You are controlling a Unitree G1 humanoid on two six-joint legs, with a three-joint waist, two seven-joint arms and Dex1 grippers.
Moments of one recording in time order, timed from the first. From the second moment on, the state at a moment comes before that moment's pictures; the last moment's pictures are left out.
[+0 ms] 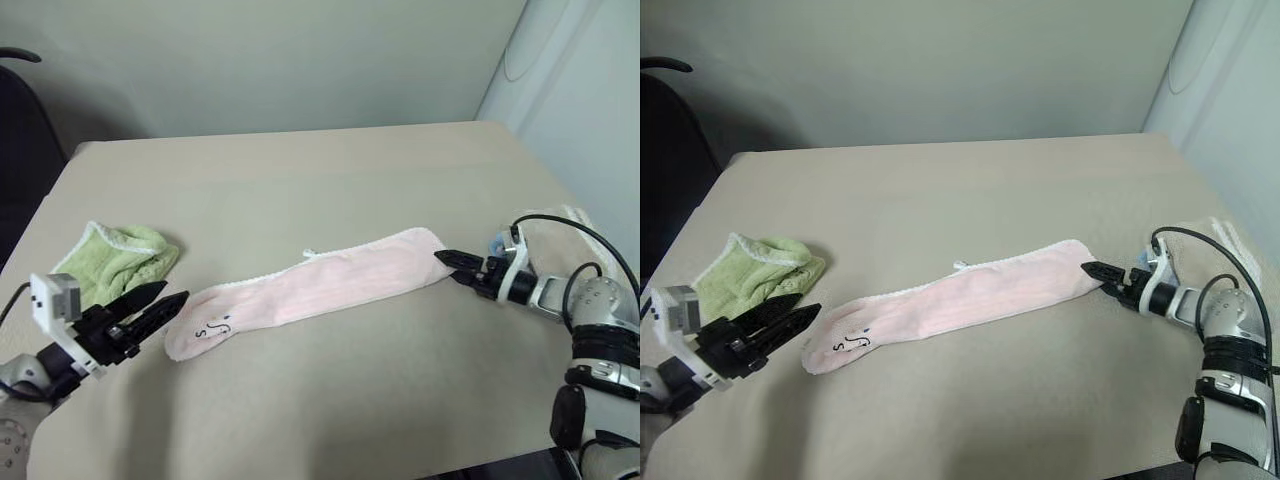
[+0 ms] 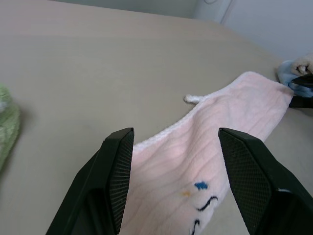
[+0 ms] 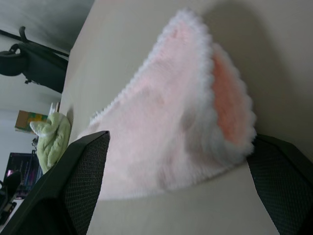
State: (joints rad) left arm 0.22 0.70 0.68 -0.32 -0.87 0.64 -0.84; right arm -0.63 -0.53 -0.41 0.47 0.65 1.23 0.71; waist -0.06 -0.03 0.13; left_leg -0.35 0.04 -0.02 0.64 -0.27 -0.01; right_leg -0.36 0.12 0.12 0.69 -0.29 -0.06
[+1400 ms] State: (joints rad) left arm 0.15 0.67 0.55 -0.34 -0.83 0.60 -0.77; right arm -0.74 -0.77 0.17 0.06 0.33 0.65 1.14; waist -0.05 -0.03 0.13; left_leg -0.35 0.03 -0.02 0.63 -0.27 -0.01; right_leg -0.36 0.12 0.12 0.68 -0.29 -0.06
